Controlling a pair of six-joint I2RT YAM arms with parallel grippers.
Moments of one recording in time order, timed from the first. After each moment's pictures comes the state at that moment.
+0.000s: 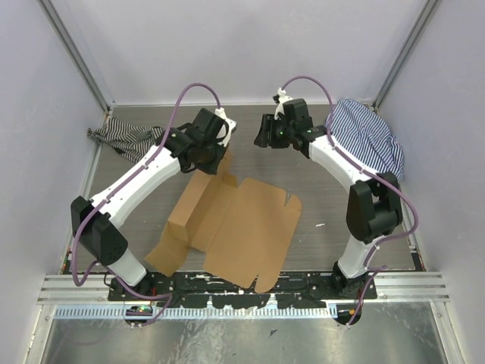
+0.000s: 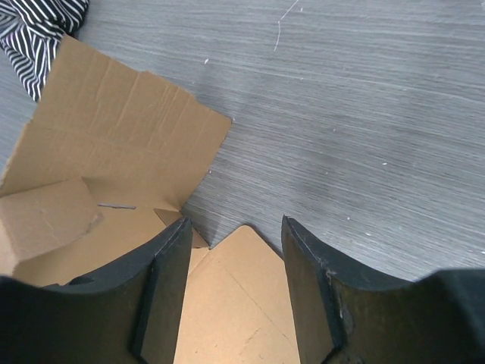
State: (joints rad) left arm -0.68 1.62 1.60 -0.94 -0.07 -0.09; right arm 0.38 1.73 1.42 -0.30 -0.23 0.35
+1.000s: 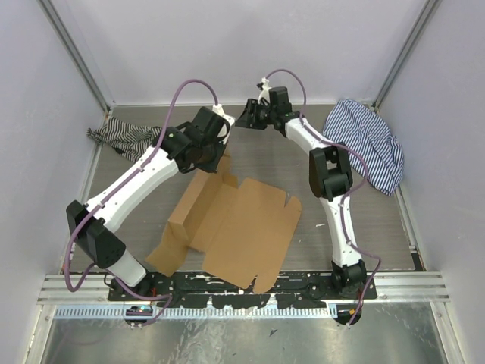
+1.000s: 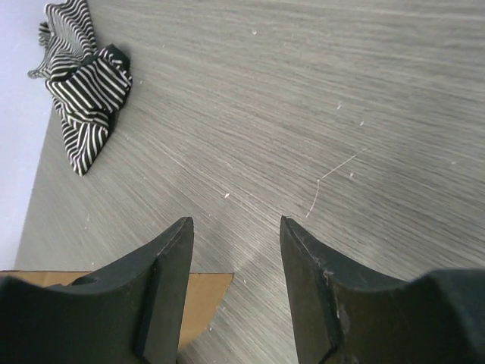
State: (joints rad) left arm -0.71 1.60 1.65 -0.99 -0.17 -0.15; right arm 0.34 2.41 2.07 -0.17 -0.52 0.42
